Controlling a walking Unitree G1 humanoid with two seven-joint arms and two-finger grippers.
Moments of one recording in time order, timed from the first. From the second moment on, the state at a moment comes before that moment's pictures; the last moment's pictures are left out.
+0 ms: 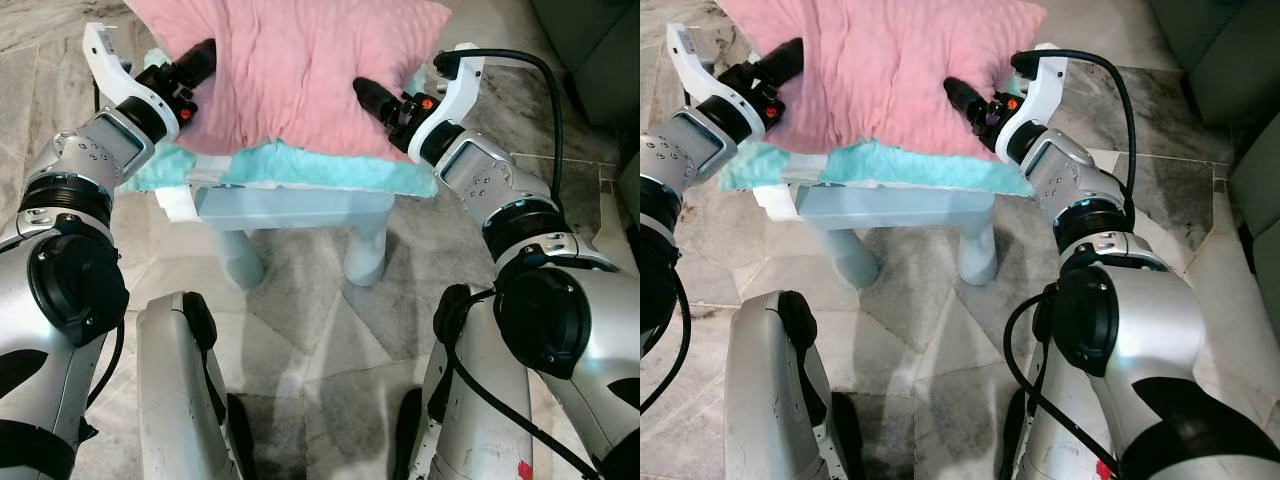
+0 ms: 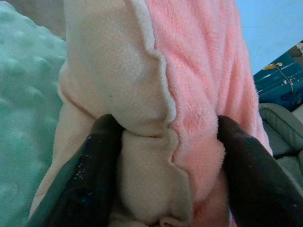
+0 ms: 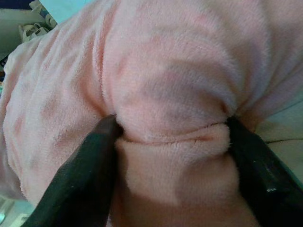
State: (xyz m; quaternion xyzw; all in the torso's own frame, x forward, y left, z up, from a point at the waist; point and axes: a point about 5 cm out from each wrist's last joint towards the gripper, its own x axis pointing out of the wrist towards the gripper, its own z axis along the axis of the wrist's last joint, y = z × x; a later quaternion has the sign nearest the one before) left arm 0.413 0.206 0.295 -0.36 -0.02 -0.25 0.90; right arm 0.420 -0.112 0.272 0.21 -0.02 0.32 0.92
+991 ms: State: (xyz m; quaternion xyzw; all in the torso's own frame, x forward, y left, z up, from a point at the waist) left arm 0.409 0.220 0.273 -0.29 -0.03 -0.24 0.93; right arm 0.415 -0.103 0.268 0.18 -0.05 0.36 0.91
